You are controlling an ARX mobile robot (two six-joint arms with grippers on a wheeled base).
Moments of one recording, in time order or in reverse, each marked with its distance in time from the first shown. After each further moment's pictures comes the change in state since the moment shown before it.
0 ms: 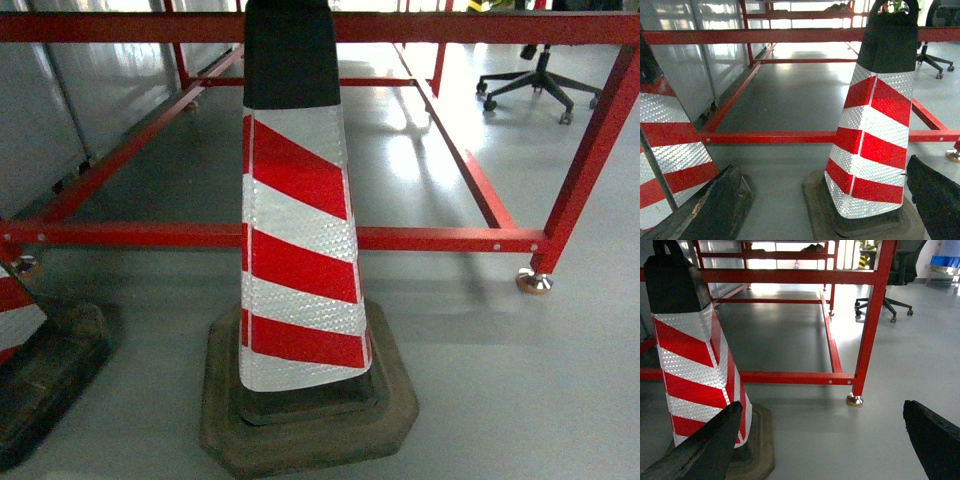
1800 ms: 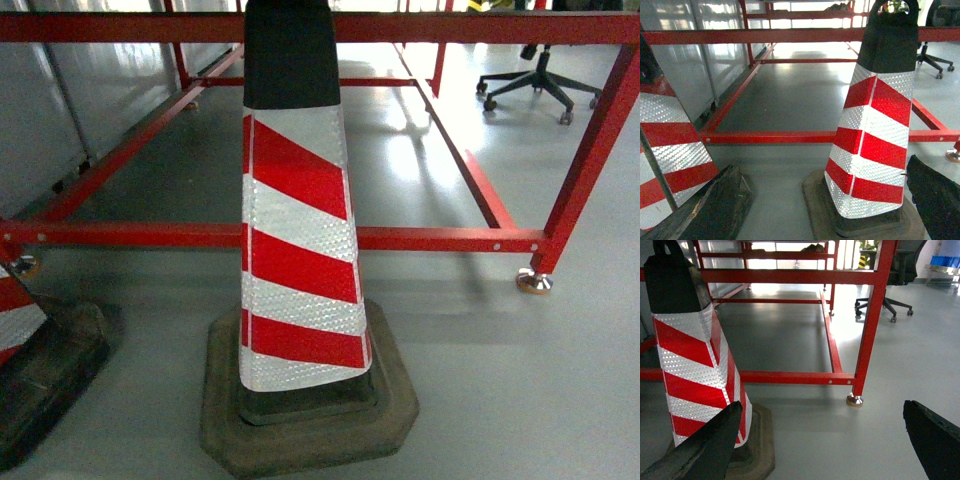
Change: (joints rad) left arm 0.000 0.000 0.000 0.000 0.000 0.000; right arm 0.000 0.000 0.000 0.000 0.000 0.000
